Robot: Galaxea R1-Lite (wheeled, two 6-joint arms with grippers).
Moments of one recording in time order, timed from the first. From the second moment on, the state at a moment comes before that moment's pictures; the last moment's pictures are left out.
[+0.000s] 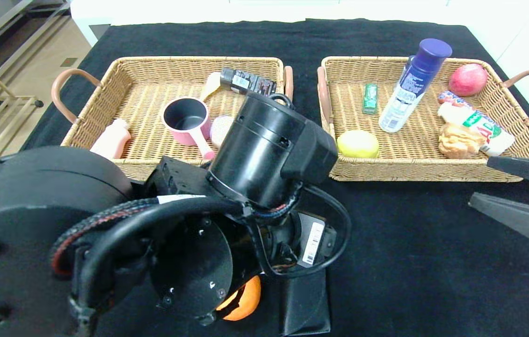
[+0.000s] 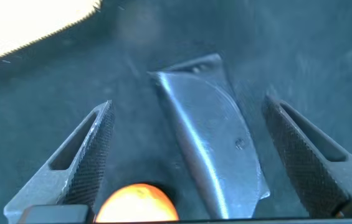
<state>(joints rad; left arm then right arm) -0.99 1.74 -1.37 0.23 0.51 -0.26 0.14 1.13 -0.66 -0.45 0.64 -0.07</state>
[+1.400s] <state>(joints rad) -1.05 1.91 -1.39 0.22 0.65 -0.44 0.07 1.13 -0.67 -0.45 0.64 -0.07</state>
